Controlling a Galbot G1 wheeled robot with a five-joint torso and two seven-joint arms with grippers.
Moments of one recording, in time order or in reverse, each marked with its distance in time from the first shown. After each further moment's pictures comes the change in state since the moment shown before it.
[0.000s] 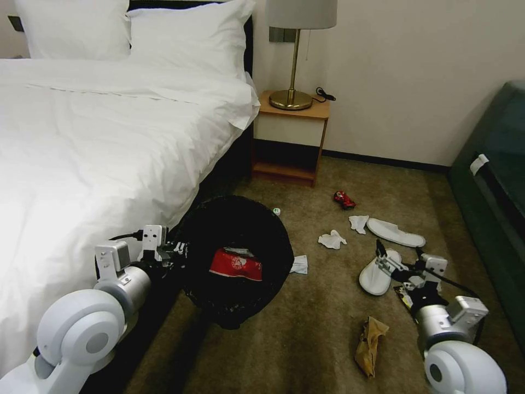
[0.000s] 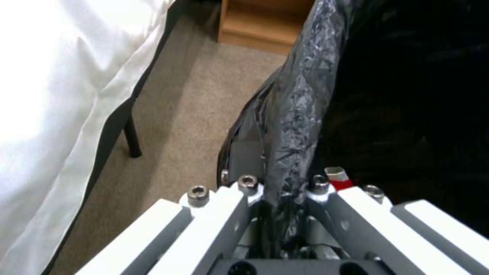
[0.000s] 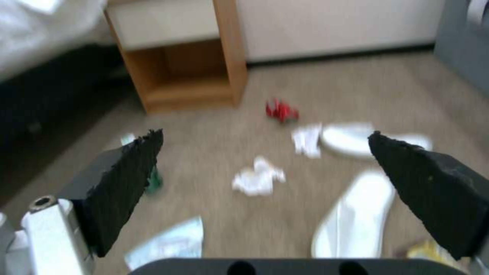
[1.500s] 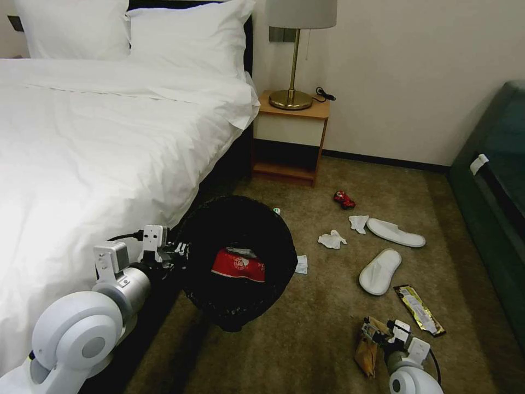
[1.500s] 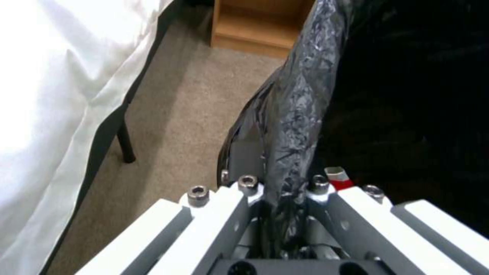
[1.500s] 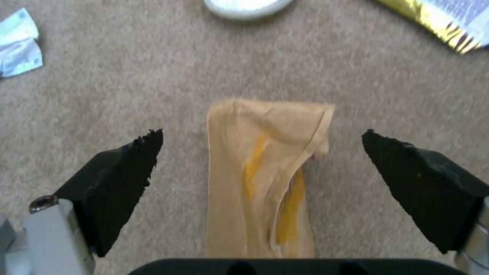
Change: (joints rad) left arm -0.010 0.014 0.004 -0.010 -0.016 0.000 0.004; right arm 0.086 0.064 -0.062 -0.486 0.103 -0.110 0.135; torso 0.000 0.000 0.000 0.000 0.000
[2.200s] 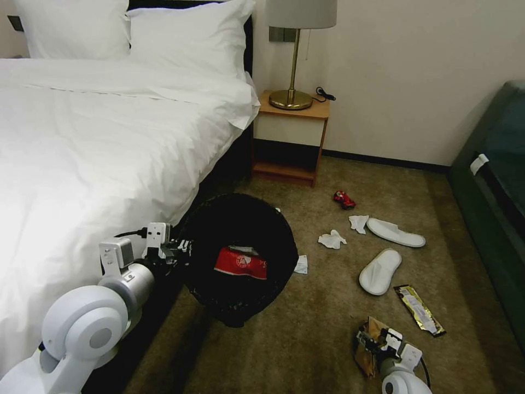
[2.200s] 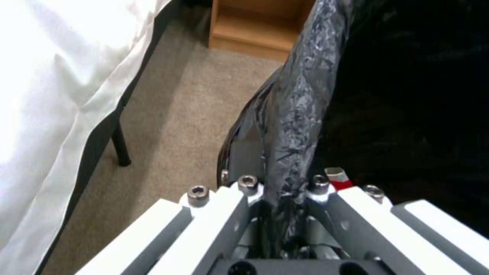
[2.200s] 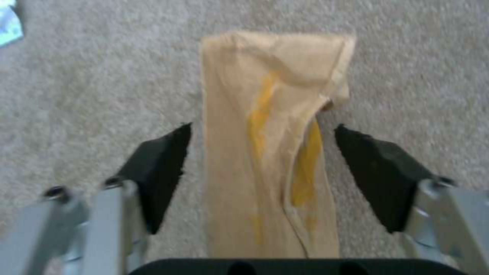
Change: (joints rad) left arm -0.042 -0.009 0.022 0.034 -0.002 0.000 0.006; right arm 0.020 0.025 -0.012 -0.058 0.033 0.006 0.002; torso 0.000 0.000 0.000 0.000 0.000
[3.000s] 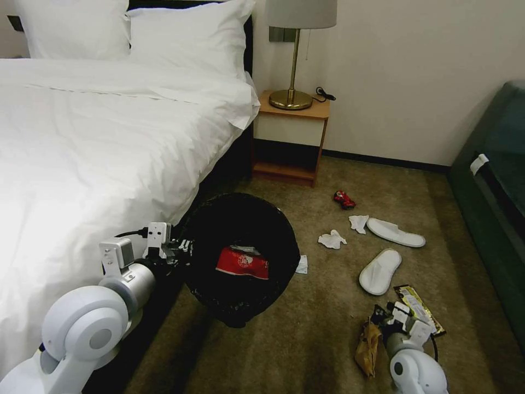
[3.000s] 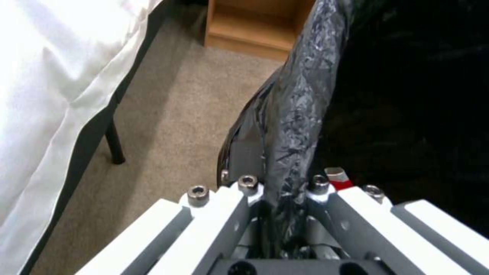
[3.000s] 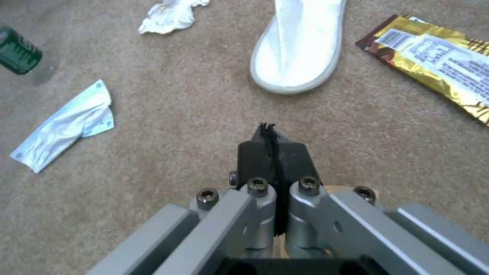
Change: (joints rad) left arm 0.008 -0.012 0.006 -0.011 0.002 0.000 0.000; right arm 0.012 -0.056 0.017 0.163 0.033 -0.036 0.007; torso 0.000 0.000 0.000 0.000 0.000
